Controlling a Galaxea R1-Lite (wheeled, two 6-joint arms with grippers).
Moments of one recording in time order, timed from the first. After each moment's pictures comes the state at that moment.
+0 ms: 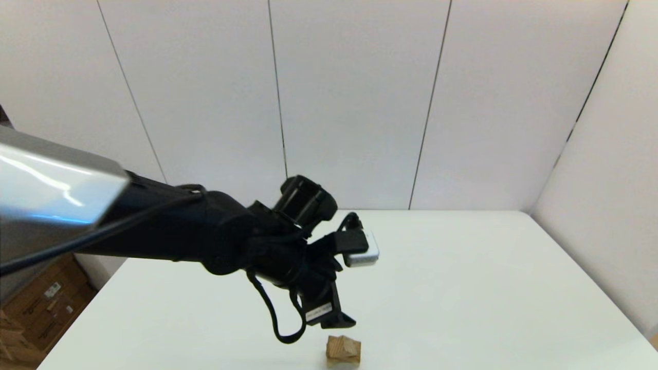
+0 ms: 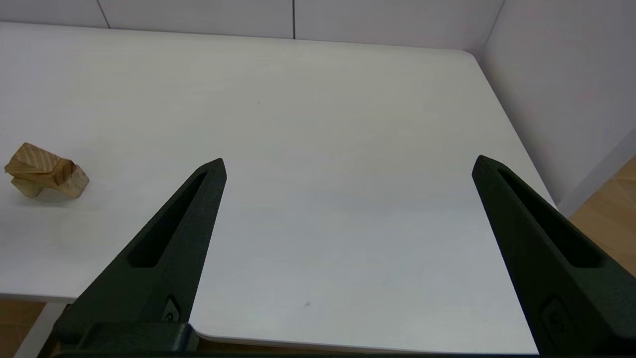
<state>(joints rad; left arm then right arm) -0.74 1.94 -1.23 0.20 -0.27 0.58 0.00 0.00 -0.08 0.20 0.02 -0.05</state>
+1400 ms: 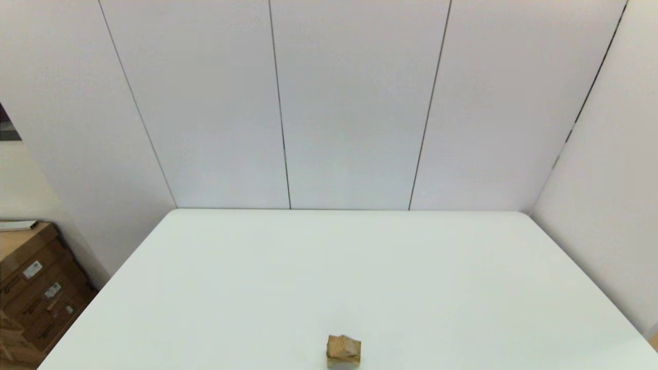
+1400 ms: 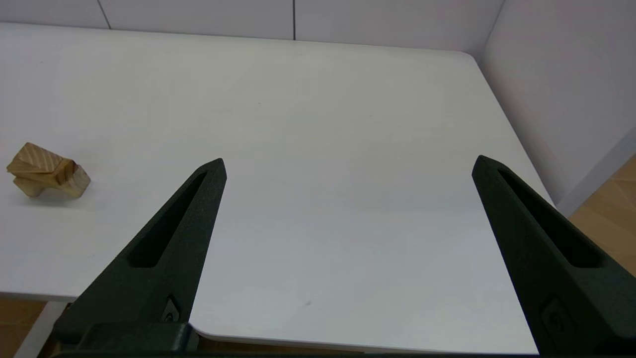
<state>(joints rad) -0.06 0.29 -0.76 0.64 0.17 0.28 0.00 0.00 -0.08 0.20 0.02 -0.05</state>
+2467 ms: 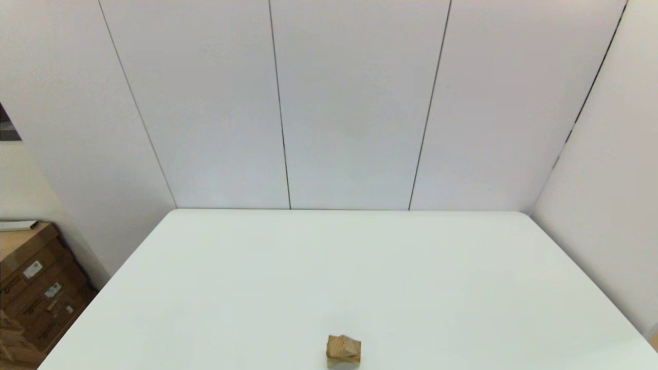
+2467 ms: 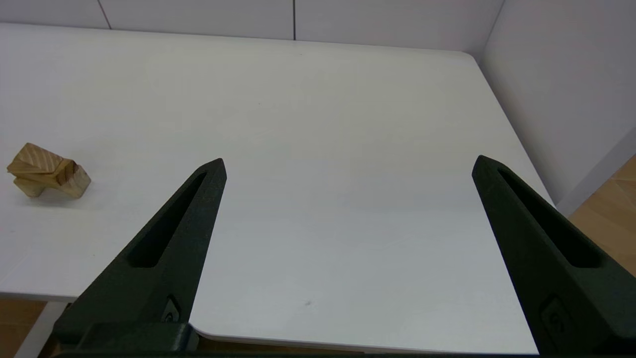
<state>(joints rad) 0.00 0.00 -0.01 0.01 -0.01 0.11 0.00 0.00 -0.08 0.20 0.02 -0.05</state>
